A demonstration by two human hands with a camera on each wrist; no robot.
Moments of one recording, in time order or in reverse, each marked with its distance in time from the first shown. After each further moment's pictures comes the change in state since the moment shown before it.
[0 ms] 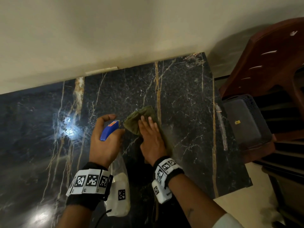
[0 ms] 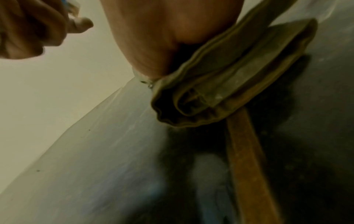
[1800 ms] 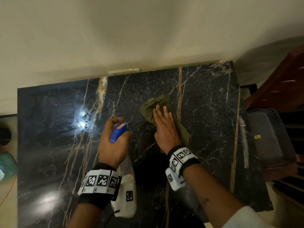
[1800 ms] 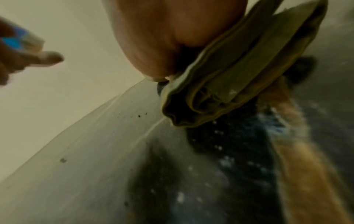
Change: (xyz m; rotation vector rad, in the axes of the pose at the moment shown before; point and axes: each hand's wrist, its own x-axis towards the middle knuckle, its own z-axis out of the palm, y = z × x) left_hand 0.021 -0.008 -0.028 -0.012 0.072 -0.037; right_hand 0.068 -0.002 -0.011 0.029 0.035 -0.100
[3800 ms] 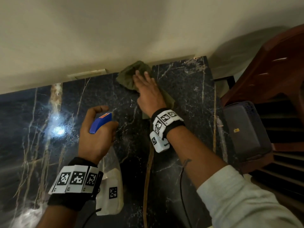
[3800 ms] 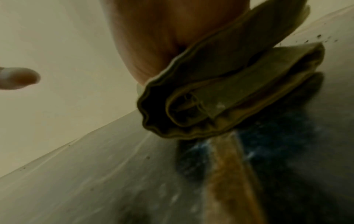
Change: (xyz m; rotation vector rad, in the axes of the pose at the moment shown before) left_hand 0.050 0.037 0.078 -0.025 -0.087 0.003; right_hand 0.129 0.060 -0.068 -0.109 0.025 -0.014
